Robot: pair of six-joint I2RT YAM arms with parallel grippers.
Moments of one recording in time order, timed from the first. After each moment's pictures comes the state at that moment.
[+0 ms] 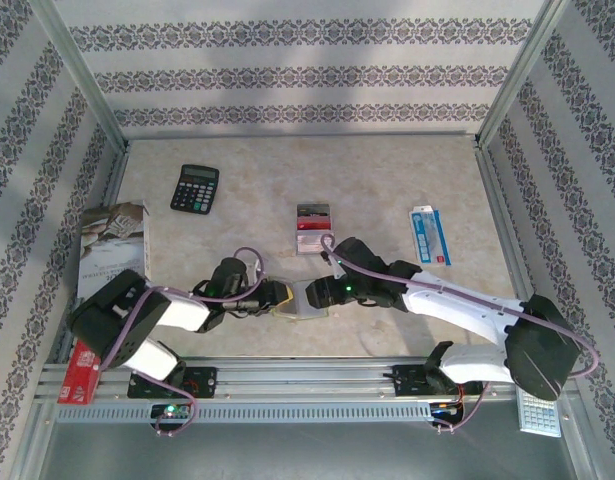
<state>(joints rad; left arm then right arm) -0.59 1.54 0.27 0.68 0.56 -1.14 0.85 1.26 0.73 -0.40 -0.20 0.54</state>
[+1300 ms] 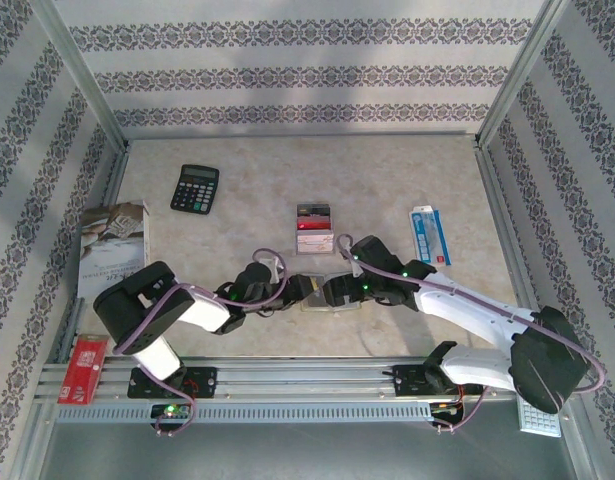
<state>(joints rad) -0.78 1.66 0.37 0.83 0.29 -1.22 0.73 1.19 0.67 -0.50 -0.12 0.44</state>
